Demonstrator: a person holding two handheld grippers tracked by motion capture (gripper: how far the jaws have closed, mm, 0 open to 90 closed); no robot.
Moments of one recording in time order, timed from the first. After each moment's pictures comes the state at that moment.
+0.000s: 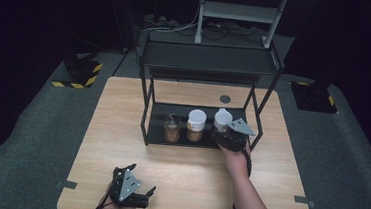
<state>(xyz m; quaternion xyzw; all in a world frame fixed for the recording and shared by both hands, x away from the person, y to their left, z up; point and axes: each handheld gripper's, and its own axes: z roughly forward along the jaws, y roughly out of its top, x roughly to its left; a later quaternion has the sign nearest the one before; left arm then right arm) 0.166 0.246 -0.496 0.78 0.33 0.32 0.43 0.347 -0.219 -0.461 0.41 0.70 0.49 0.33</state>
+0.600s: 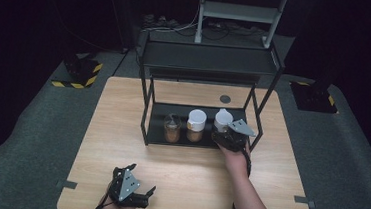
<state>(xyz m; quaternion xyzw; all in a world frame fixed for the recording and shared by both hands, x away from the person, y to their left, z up) 0.167 0.247 -0.496 0.78 0.33 0.32 0.43 0.349 -0.224 -0.471 0.41 0.69 0.50 0.32</state>
